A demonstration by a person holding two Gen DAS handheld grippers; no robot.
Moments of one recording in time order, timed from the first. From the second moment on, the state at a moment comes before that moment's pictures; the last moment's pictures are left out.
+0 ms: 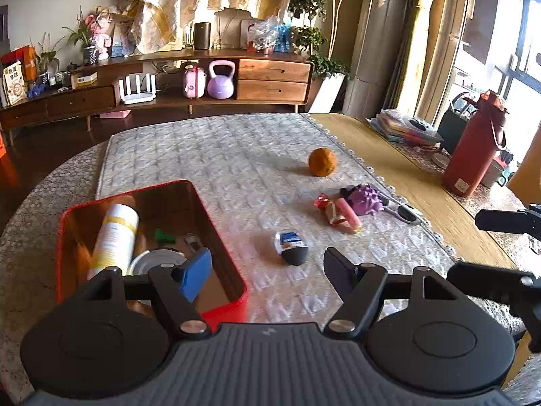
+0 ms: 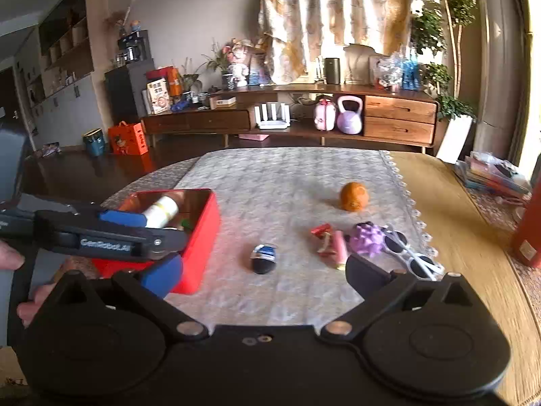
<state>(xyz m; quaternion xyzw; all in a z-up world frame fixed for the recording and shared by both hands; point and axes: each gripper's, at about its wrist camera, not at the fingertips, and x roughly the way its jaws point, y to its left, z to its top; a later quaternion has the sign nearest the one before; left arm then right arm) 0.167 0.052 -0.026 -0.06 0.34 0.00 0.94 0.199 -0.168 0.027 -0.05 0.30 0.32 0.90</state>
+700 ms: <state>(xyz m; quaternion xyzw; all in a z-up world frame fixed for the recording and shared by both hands) 0.194 -0.011 -0.062 -0.07 0.34 0.00 0.94 0.252 -0.205 -0.005 -0.04 0.33 0.27 0.91</state>
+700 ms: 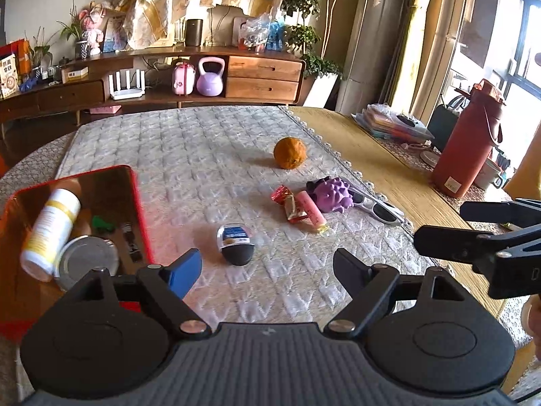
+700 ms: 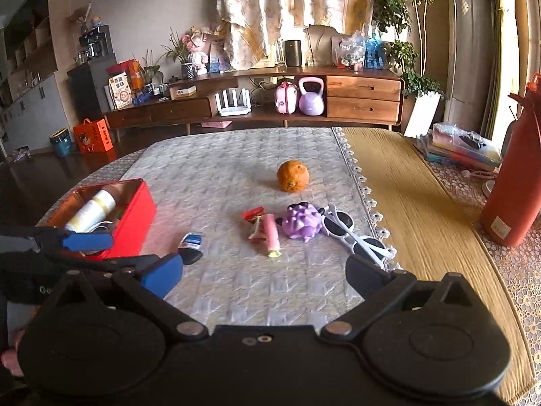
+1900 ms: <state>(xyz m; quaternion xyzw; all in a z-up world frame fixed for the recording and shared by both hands) 0.285 -0.005 -0.128 -0.07 0.39 0.05 0.92 0.365 -0.151 -0.080 0.01 0.44 0.26 0.86</state>
